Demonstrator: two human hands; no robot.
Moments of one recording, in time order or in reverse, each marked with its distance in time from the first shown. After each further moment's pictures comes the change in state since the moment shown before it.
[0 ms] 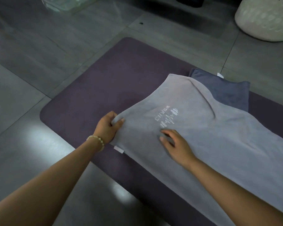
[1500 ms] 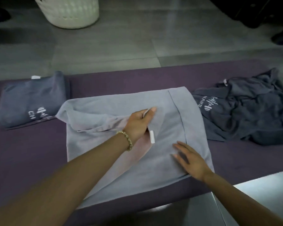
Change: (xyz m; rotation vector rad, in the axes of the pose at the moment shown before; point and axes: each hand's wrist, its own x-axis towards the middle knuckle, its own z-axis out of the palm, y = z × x) left_hand -0.268 0.292 0.445 -0.256 -0.904 0.182; right_hand -0.424 0.273 -0.239 -0.088 0.335 0.654
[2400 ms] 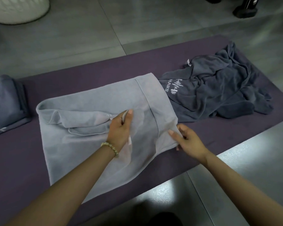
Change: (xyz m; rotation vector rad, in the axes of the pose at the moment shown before) left_hand -0.008 -0.034 0.066 0.182 0.035 0.252; right_hand -0.039 0.022 -0.066 0.693 0.189 0.092
